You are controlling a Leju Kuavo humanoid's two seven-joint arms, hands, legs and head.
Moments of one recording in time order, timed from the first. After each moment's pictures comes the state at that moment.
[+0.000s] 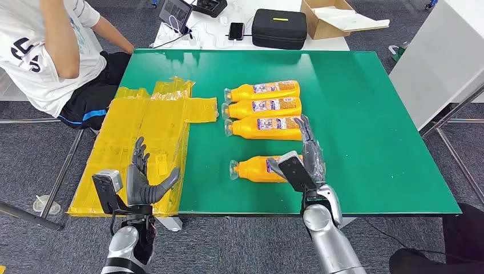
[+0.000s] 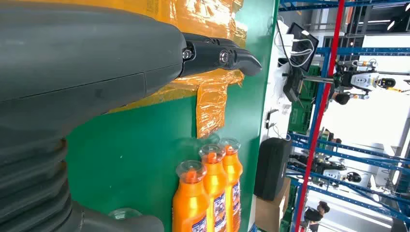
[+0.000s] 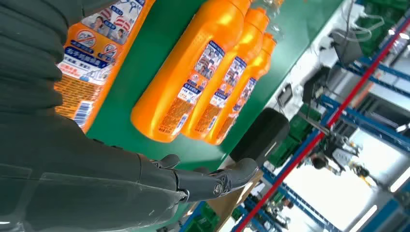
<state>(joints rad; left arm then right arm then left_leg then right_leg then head) -0.12 -0.30 -0.09 -1.13 -0.05 -0.01 -0.64 -0.23 0.08 0.18 -1.28 0.58 -0.29 -0.28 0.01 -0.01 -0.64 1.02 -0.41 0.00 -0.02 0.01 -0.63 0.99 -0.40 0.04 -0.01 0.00</state>
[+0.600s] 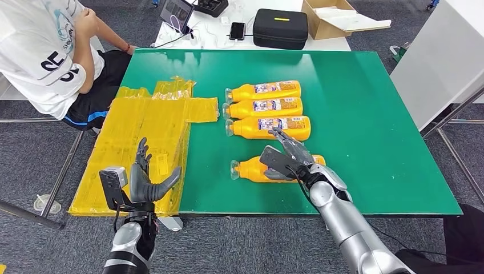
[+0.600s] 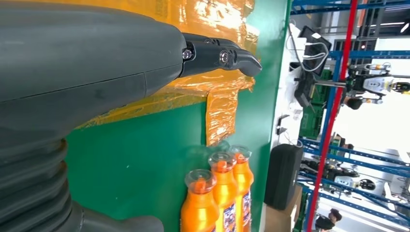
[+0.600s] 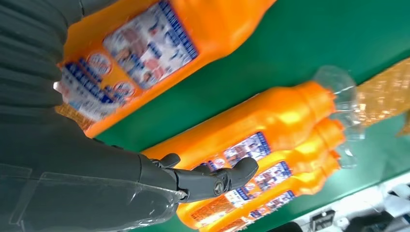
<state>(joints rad) -0.17 -0.30 -0.06 -1.03 -0.06 0.00 -0.66 -0.44 -0.09 0.37 -1.04 0.60 0.08 -0.13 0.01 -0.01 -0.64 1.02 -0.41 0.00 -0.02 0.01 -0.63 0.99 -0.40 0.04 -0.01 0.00</state>
